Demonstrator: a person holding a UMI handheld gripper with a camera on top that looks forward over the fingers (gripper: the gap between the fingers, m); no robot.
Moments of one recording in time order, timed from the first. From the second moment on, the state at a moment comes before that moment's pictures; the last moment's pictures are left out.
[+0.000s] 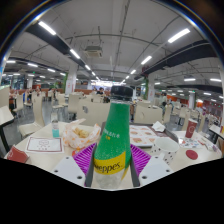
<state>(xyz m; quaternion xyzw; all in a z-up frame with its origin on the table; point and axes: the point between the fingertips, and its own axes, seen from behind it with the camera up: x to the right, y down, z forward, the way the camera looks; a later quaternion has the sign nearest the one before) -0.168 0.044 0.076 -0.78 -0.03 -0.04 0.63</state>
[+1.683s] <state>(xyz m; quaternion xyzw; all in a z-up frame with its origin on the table) 0.086 0.092 0.284 -0.71 0.00 0.15 0.69</state>
